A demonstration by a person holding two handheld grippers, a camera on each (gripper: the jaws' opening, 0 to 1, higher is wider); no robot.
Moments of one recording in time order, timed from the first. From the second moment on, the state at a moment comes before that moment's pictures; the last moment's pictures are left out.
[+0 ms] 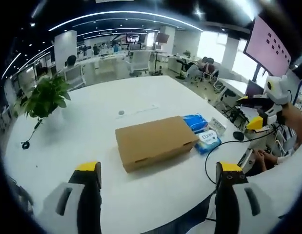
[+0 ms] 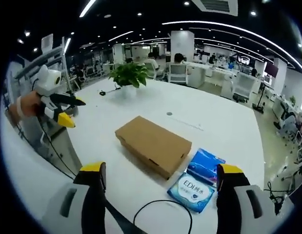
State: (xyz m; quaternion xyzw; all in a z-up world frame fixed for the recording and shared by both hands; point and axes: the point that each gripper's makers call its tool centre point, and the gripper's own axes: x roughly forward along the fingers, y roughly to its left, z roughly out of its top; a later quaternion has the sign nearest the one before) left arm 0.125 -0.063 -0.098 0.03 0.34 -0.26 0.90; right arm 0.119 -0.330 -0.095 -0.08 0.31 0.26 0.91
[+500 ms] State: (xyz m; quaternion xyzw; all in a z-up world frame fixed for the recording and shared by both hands) left arm 0.124 -0.061 -0.102 -0.01 0.35 -0.23 0.91; right arm 0.121 -0.331 -0.101 -0.07 0.32 0.25 0.91
